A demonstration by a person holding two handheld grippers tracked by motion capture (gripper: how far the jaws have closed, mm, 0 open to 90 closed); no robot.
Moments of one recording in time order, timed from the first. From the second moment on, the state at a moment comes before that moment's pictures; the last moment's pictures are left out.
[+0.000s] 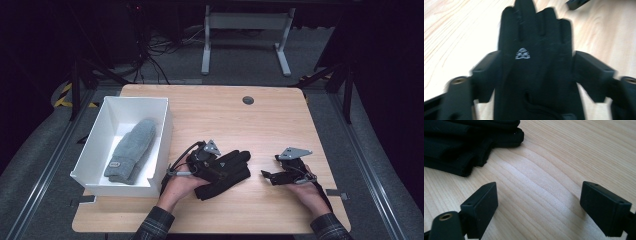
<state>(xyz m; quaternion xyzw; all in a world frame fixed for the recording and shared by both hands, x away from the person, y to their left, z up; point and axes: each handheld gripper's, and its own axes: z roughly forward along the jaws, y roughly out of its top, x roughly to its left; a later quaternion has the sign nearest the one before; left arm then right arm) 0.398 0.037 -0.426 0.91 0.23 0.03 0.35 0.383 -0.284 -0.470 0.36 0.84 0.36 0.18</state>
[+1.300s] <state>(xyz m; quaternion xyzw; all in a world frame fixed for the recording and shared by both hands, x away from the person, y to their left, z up) 0.396 0.021 -0.447 0.92 0.23 -0.01 0.31 0.382 -0.283 -0.470 0.36 0.84 0.36 0.17</state>
